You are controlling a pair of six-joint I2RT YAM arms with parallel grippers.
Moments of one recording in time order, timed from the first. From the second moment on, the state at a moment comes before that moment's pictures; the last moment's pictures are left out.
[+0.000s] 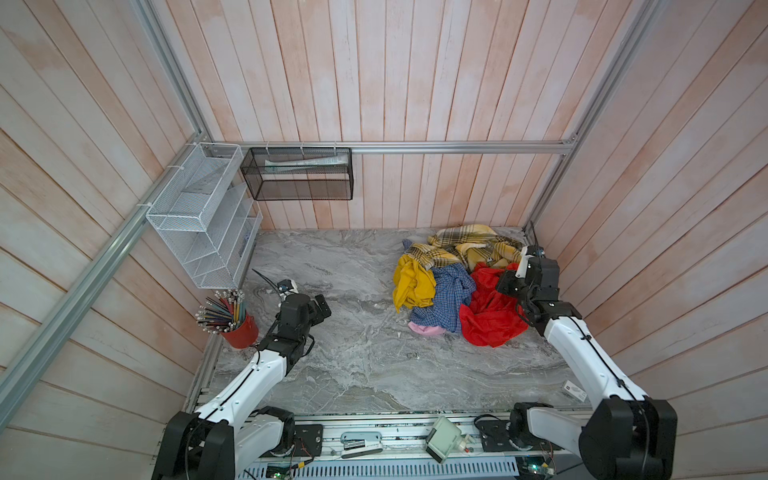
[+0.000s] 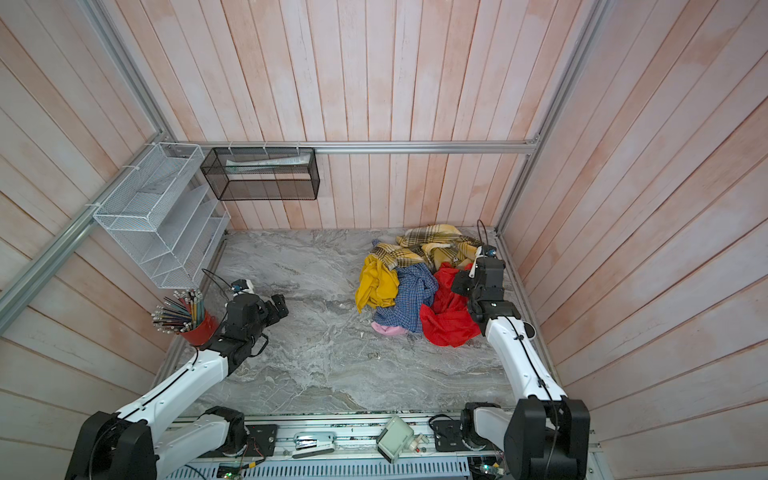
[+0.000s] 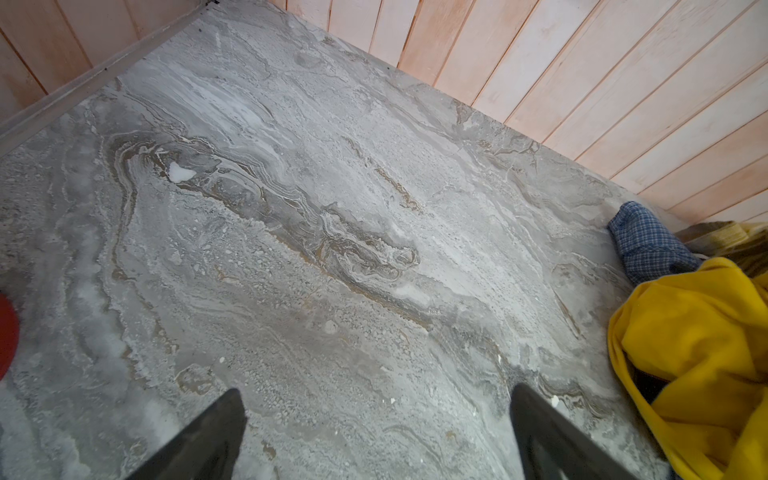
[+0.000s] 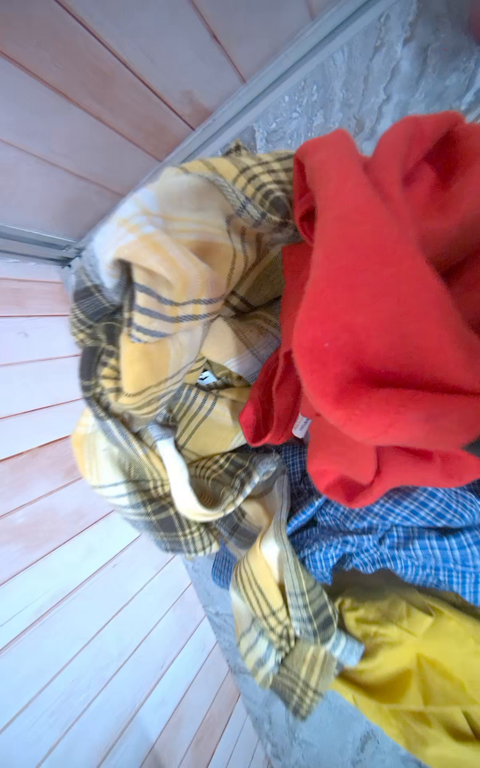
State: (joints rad) left arm -0.24 1.08 0.51 0.00 -0.24 -0.53; right arm 0.02 1.14 0.86 -0.24 0.00 0.35
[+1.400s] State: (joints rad) left arm -0.25 0.97 0.51 -0.03 -0.31 -0.53; right arm 0.81 1.68 2.41 -0.38 0.05 0.10
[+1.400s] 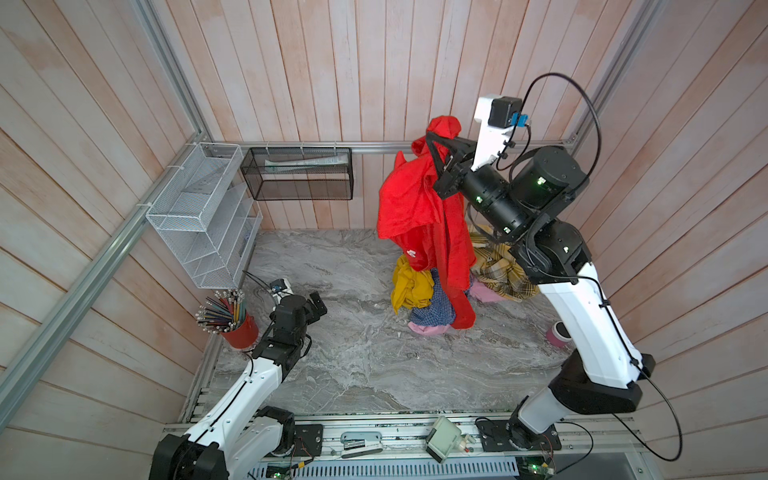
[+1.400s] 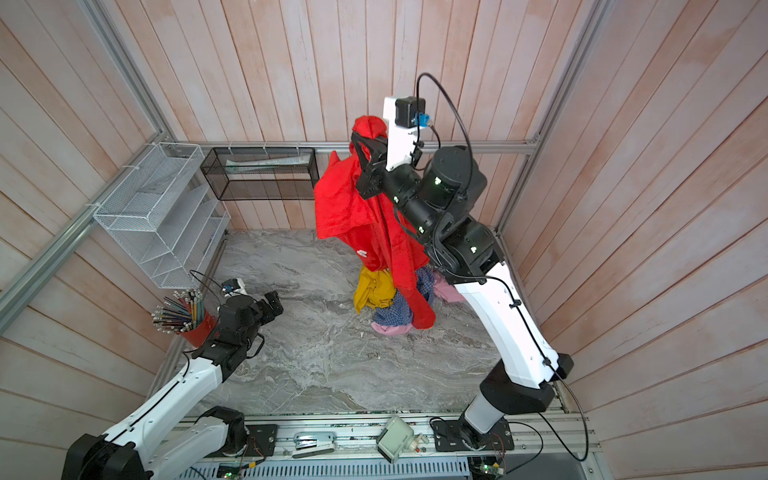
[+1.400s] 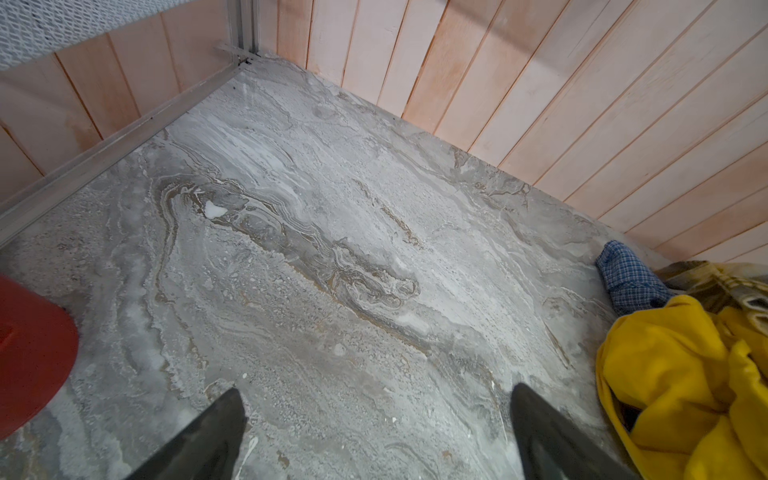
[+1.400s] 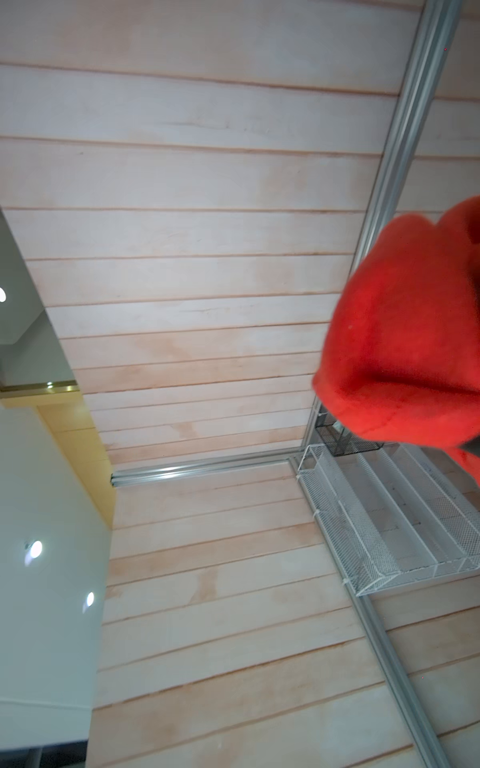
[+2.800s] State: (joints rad) left arm -0.54 1.57 0.83 0.62 0.19 -0.52; right arm 0.82 1.96 2.51 -0.23 -0.22 0.35
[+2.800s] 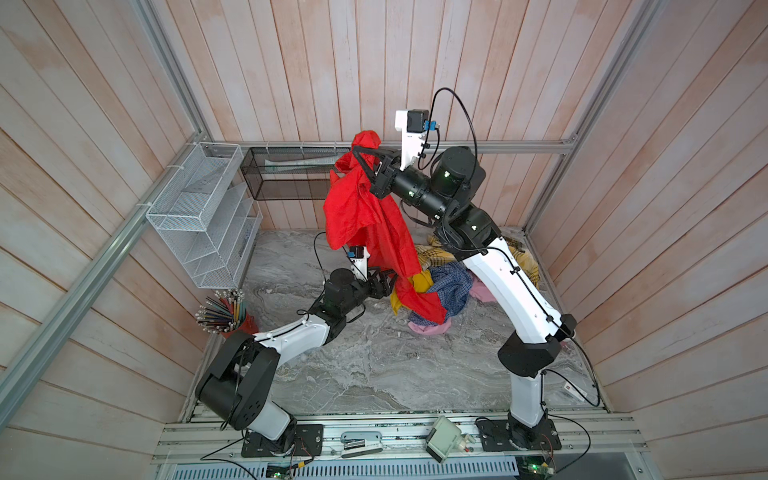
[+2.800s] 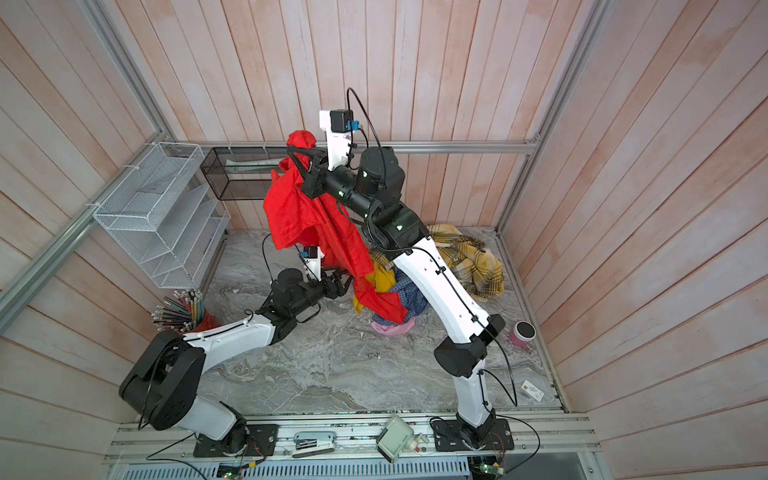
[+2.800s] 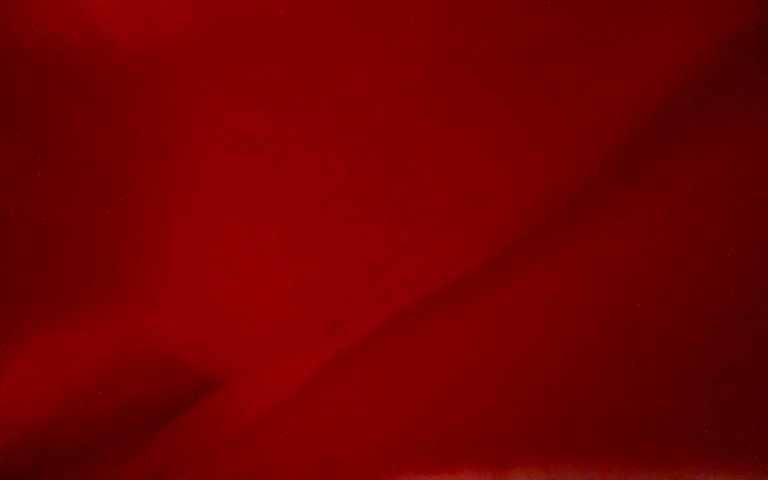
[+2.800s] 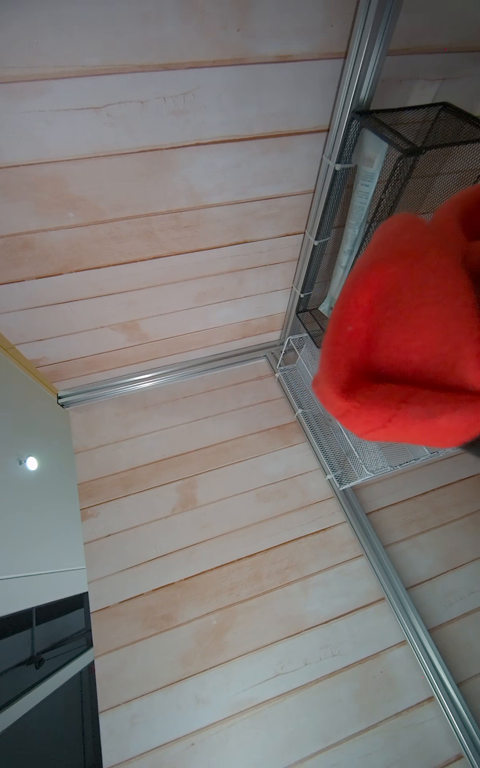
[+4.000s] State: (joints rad) left arm -0.18 1.21 1.00 0.36 0.04 -0.39; right arm 0.82 1.91 2.15 -0.11 -0.25 0.38
